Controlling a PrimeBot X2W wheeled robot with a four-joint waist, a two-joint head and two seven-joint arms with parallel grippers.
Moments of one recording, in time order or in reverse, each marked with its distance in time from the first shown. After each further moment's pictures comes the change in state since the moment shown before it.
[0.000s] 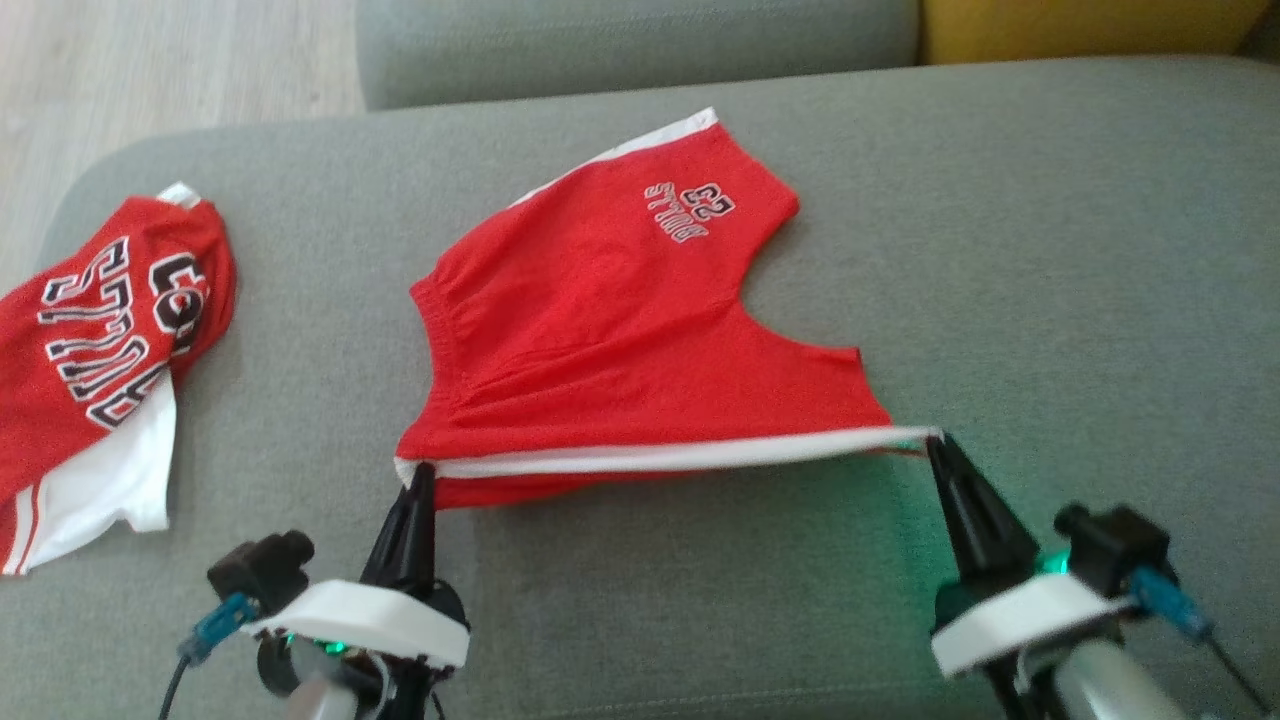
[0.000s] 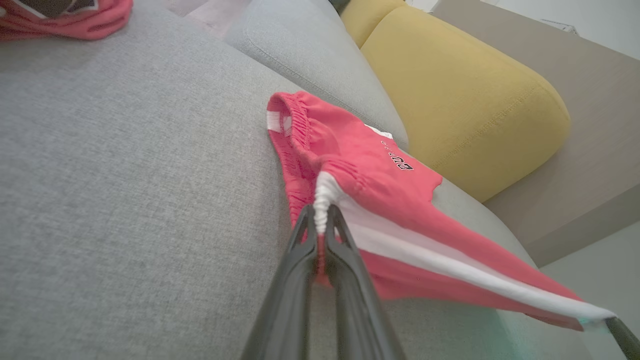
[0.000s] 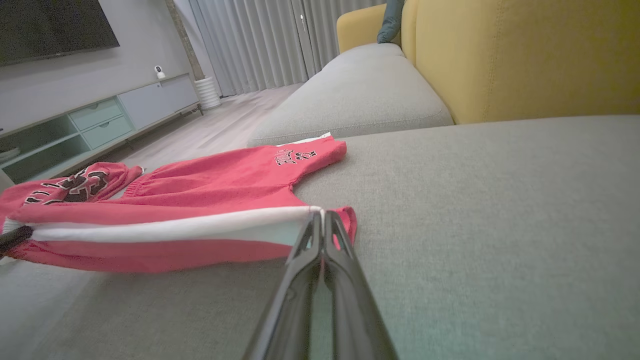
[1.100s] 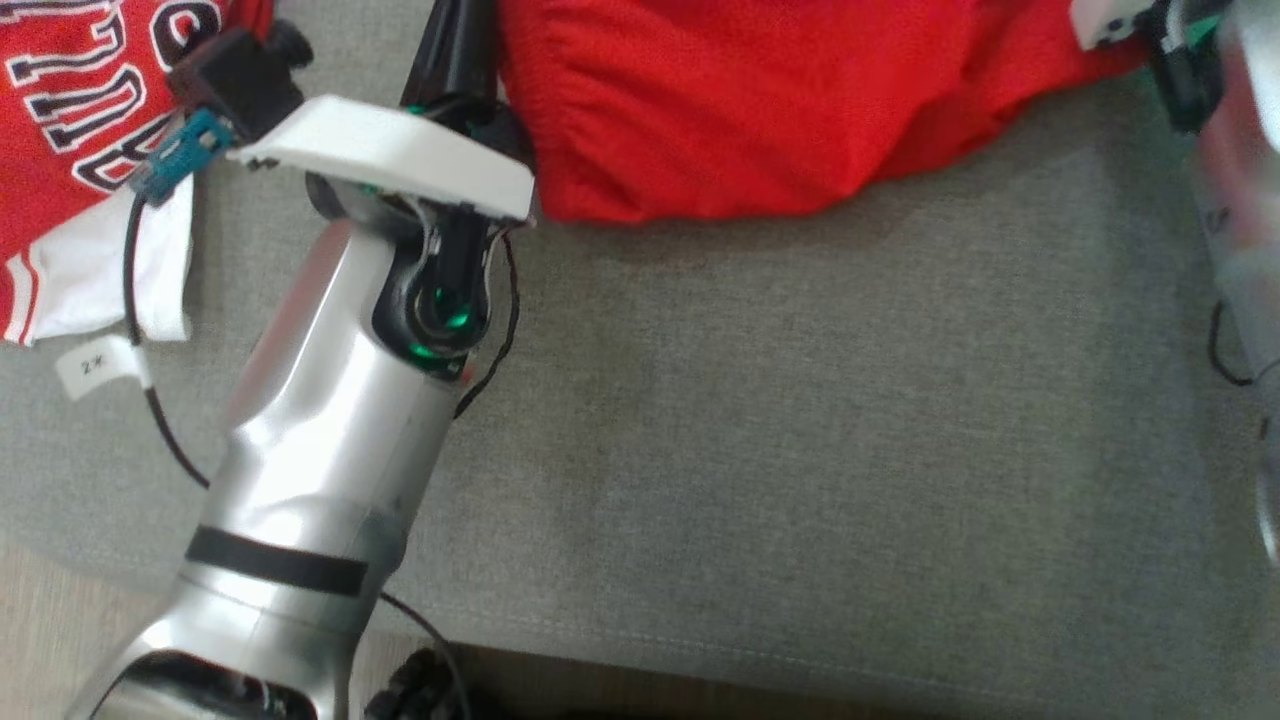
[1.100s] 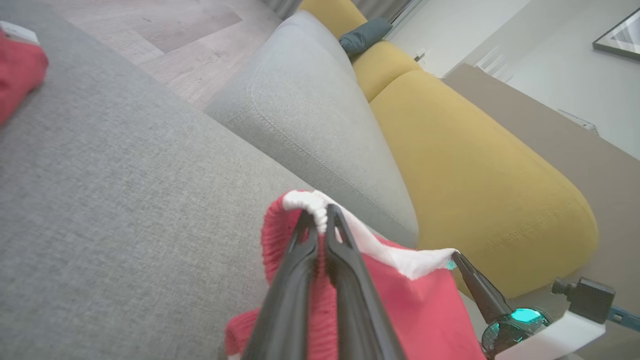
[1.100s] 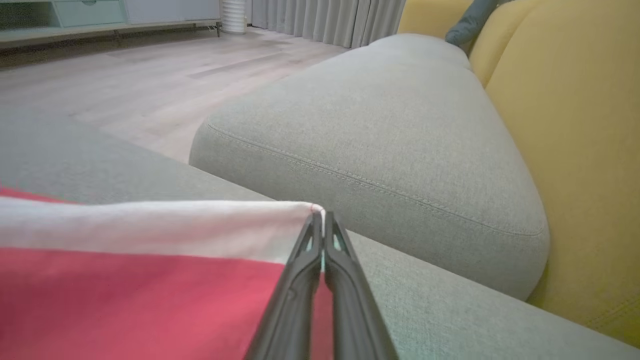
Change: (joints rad) left arm -0.723 -0.006 -0.213 0.023 -0.324 0.088 -0.001; right arm -1.188 -0.057 0.006 0.762 -0.305 0.000 0.012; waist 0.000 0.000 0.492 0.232
